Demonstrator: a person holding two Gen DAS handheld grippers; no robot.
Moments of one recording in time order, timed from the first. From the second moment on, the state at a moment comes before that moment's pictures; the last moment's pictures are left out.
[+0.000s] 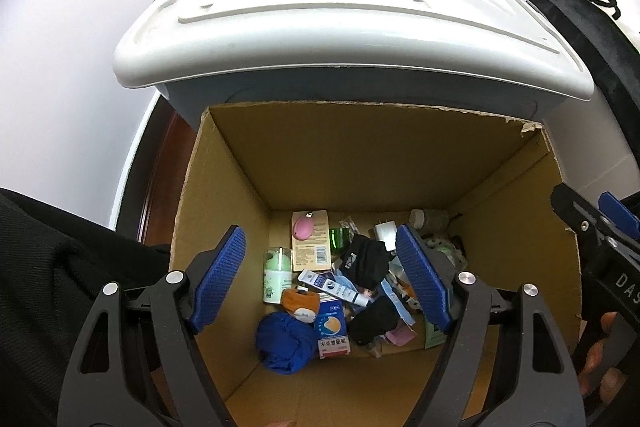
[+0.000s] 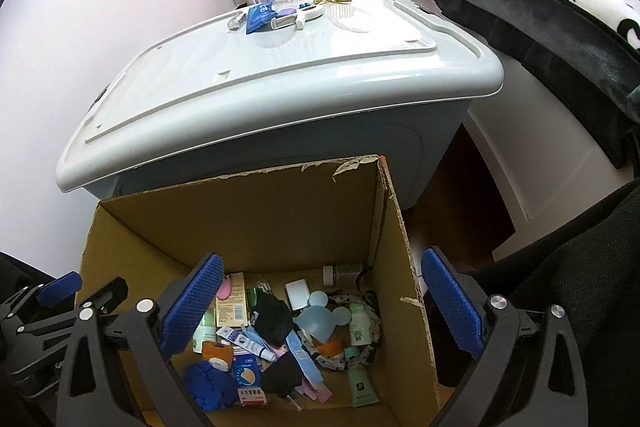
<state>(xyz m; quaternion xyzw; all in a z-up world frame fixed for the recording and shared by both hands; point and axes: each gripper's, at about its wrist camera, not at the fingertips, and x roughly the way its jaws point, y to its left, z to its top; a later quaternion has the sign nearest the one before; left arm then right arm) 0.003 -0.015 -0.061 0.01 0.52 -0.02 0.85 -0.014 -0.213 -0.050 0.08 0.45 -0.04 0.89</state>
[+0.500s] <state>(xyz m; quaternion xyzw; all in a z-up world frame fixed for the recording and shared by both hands) 0.002 -0.017 -0.062 0.03 0.52 -0.01 0.86 -0.014 -0.211 -0.051 0.08 0.46 -0.04 0.89</state>
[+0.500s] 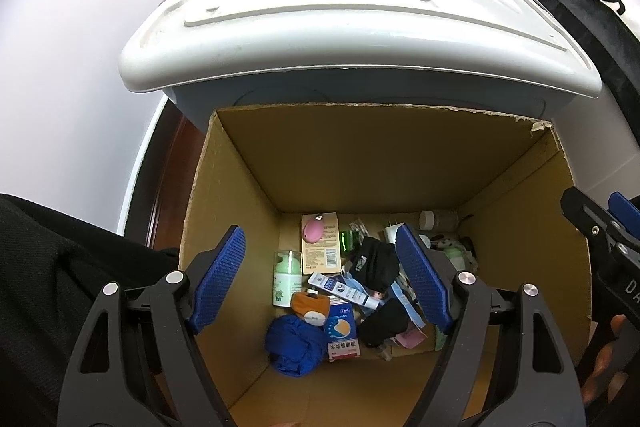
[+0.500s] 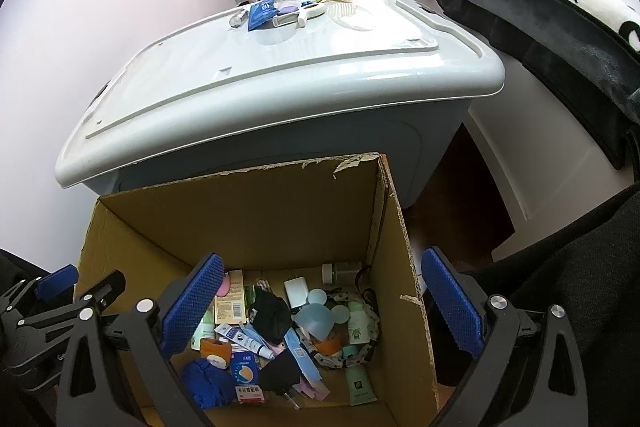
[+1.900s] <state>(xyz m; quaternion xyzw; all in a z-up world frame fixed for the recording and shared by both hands) 0.000 -0.015 -0.059 0.02 0.51 -0.02 0.86 -0.012 -0.212 -0.058 0.07 0.47 -0.04 0.88</state>
